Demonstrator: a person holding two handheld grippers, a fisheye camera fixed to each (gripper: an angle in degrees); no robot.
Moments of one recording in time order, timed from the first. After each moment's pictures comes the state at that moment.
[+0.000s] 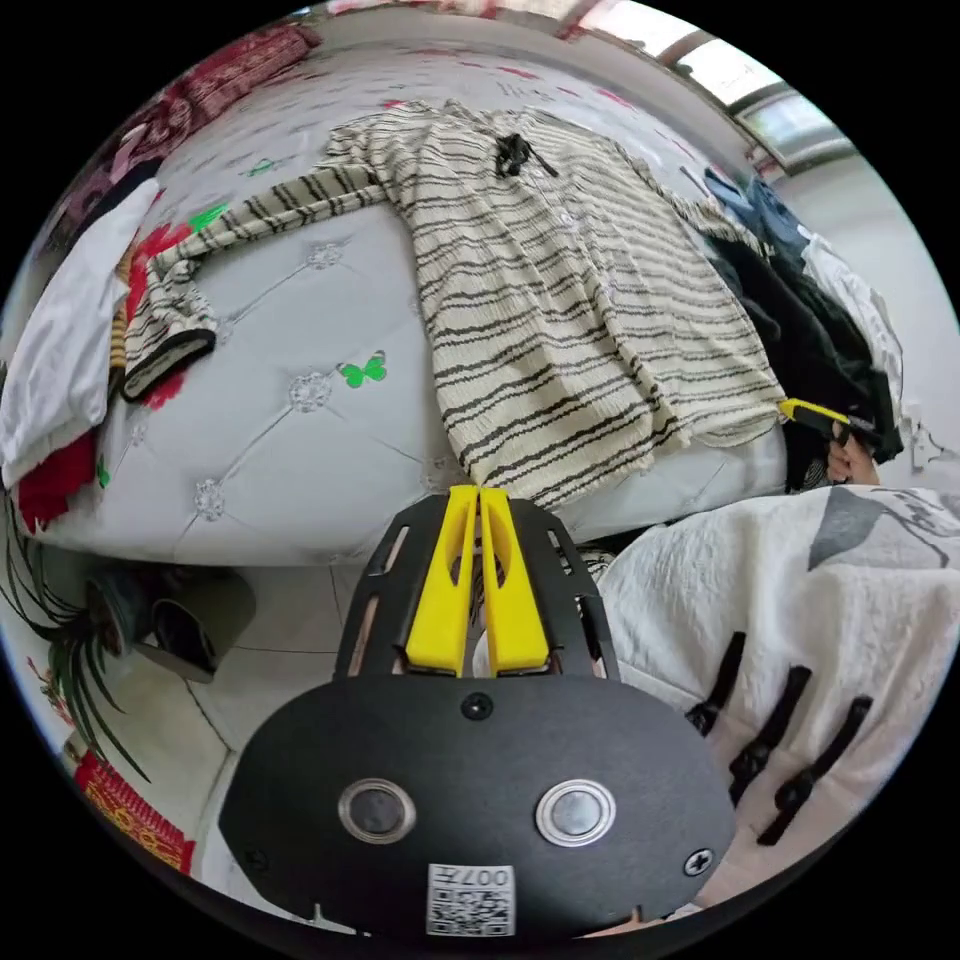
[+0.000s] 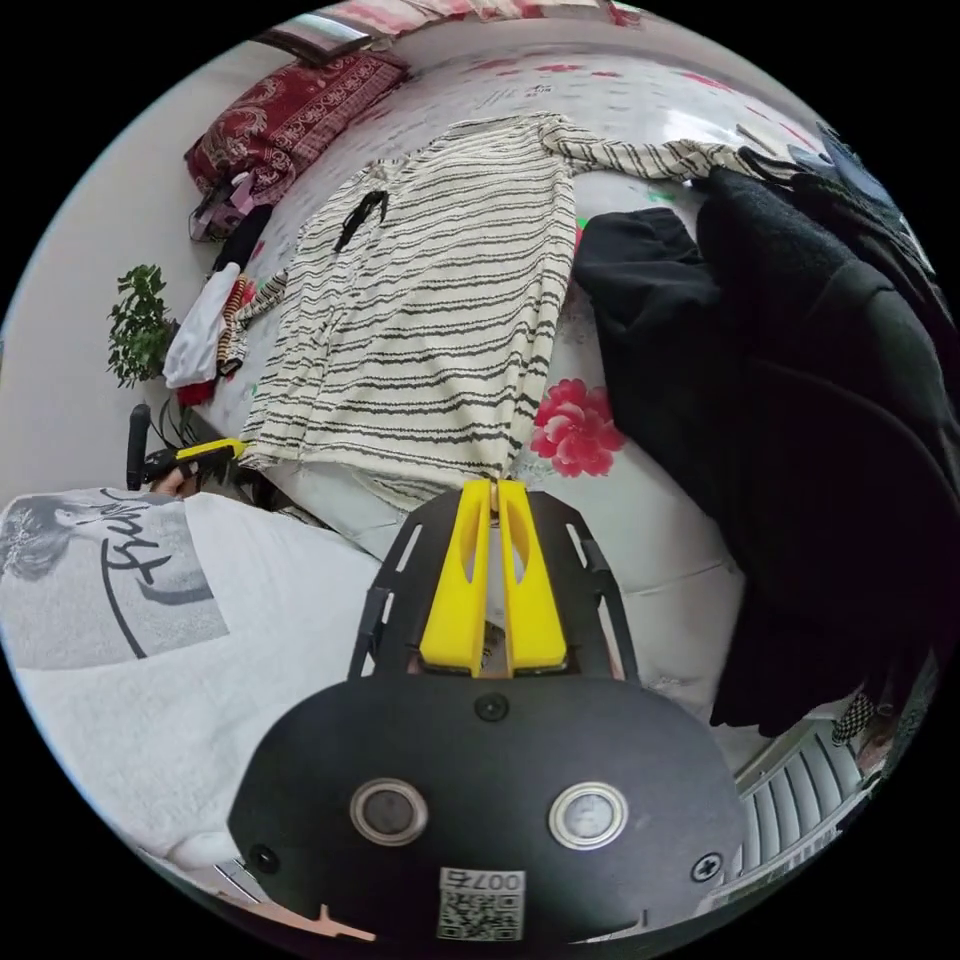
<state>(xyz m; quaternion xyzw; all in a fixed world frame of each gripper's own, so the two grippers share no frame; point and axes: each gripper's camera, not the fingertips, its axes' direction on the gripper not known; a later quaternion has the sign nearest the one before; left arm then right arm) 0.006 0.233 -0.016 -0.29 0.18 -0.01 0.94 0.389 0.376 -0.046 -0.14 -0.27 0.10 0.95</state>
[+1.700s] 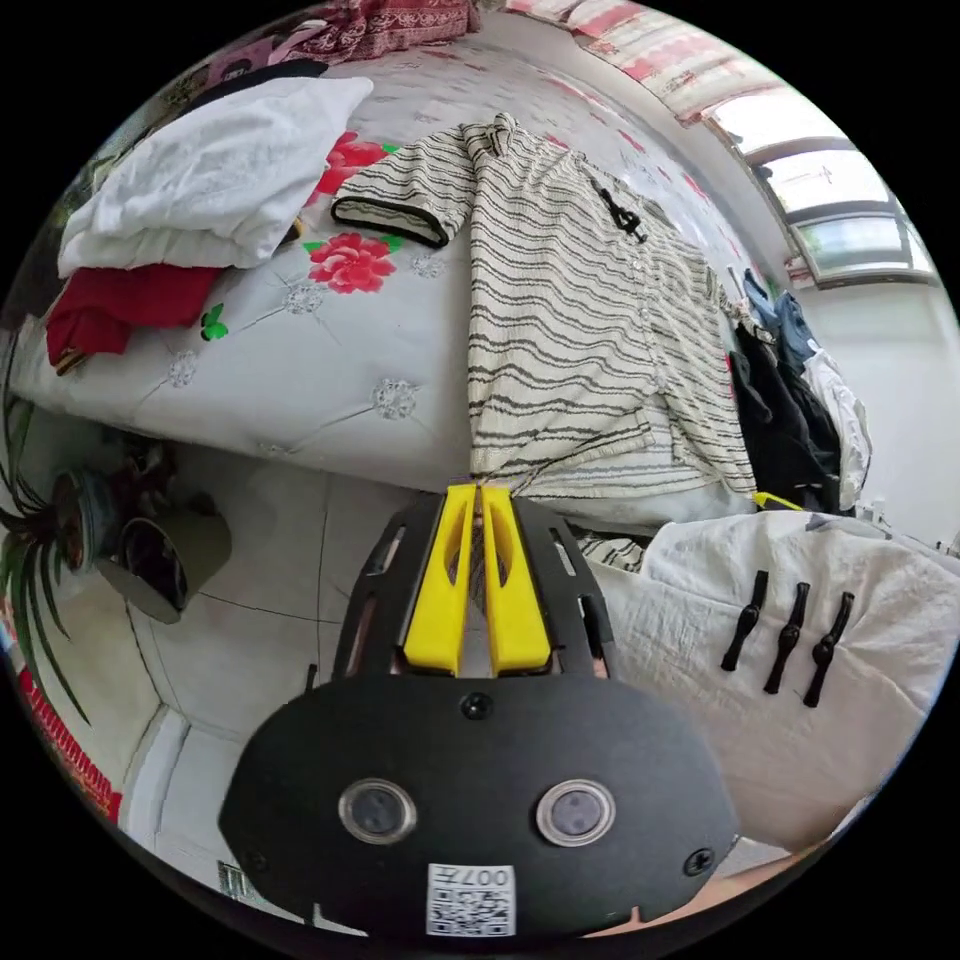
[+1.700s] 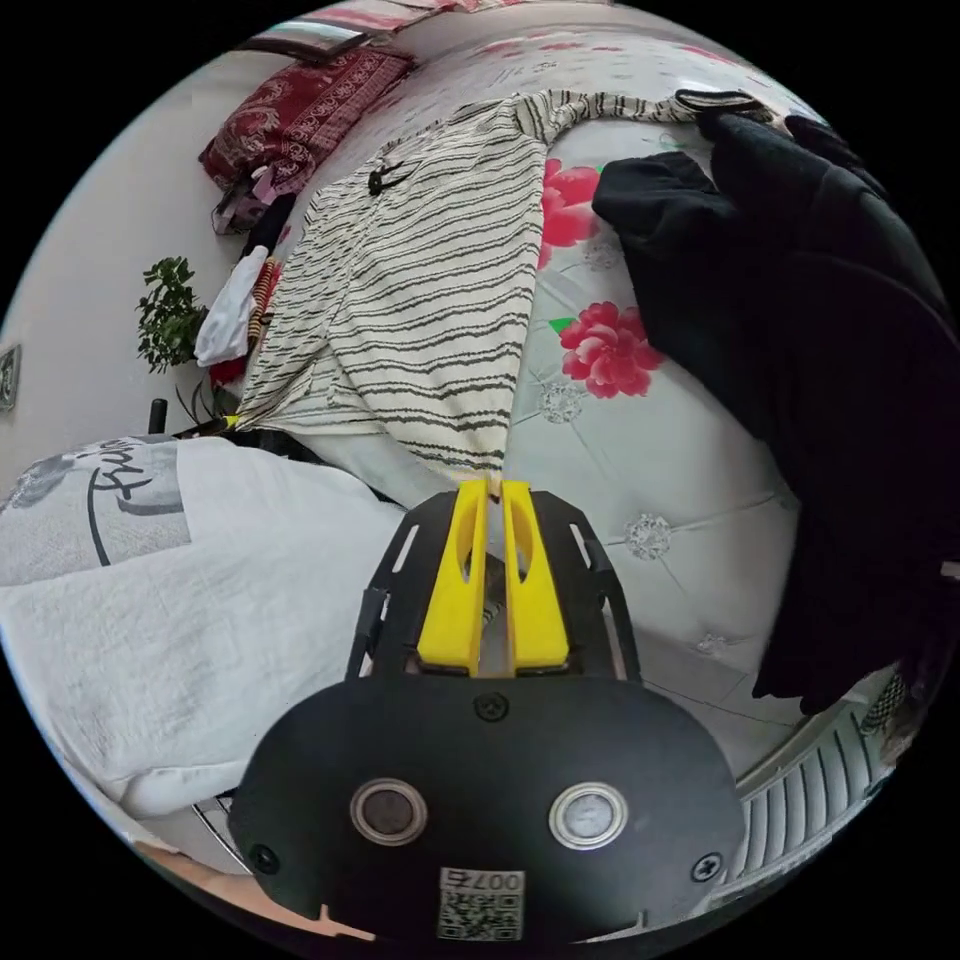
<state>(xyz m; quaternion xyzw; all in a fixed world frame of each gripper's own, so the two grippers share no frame) -0.067 0.272 -0.048 -0.31 0.17 -0.10 0.93 0.330 0.441 -0.019 -0.20 -0.24 0.05 0.95</state>
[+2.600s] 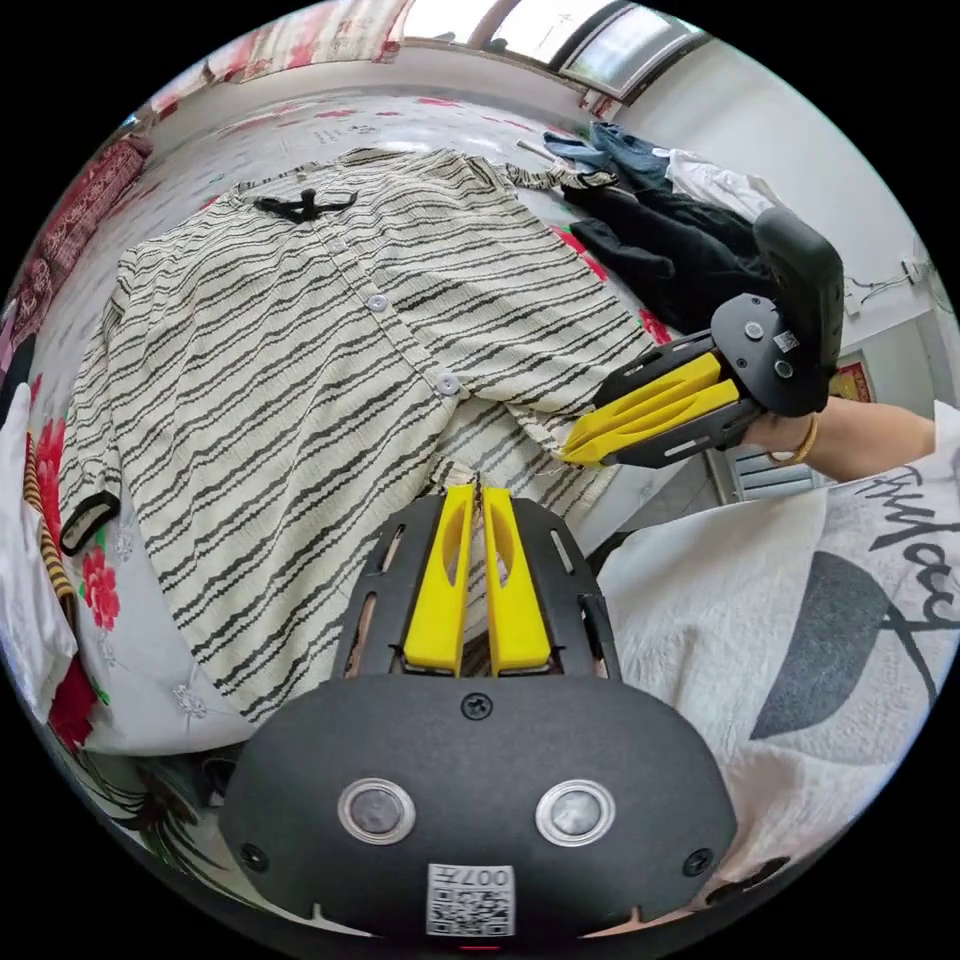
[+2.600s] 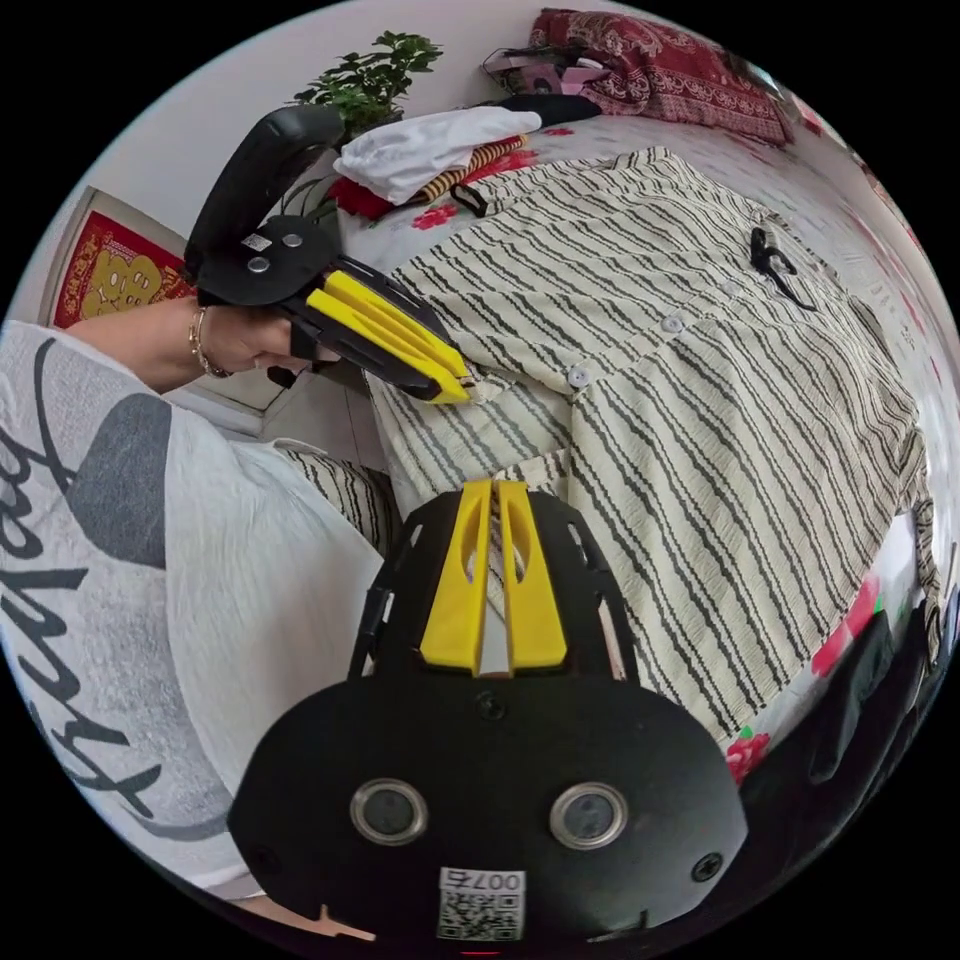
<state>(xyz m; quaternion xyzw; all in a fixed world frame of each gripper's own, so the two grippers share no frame) 0.114 0.179 -0.003 -0.22 0.30 0.17 0.91 0.037 0.326 0.030 -0.11 -0.31 -0.29 0.90</state>
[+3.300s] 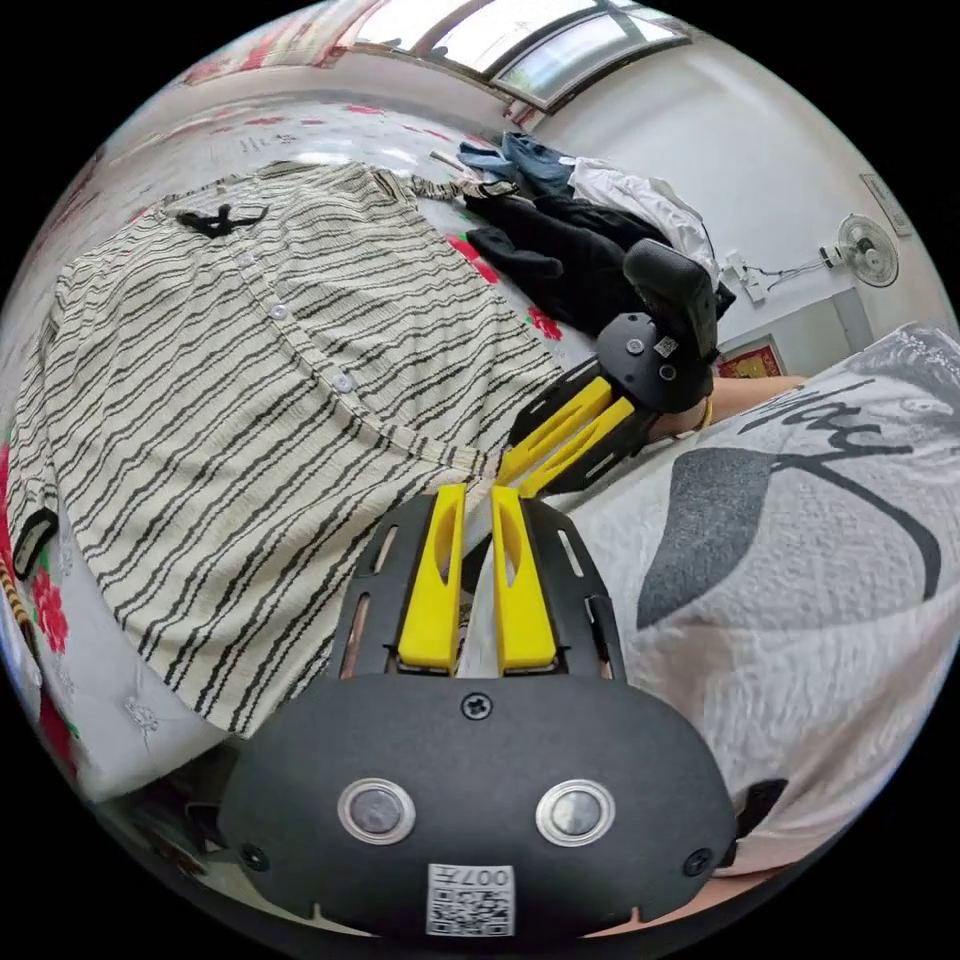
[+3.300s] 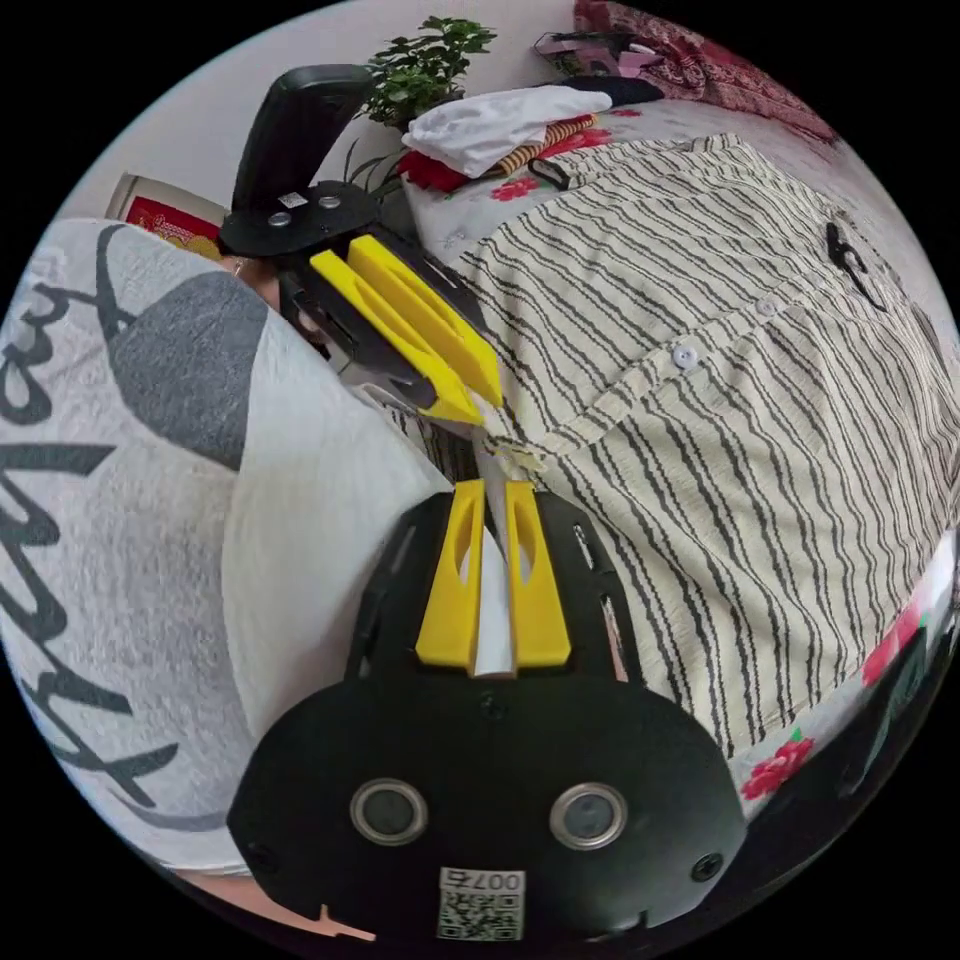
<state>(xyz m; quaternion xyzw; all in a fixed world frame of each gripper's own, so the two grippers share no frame) 0.087 0.183 -0.039 -0.22 0.40 0.18 0.87 0.051 0.350 0.059 -0.16 -0.33 -0.29 0.89</state>
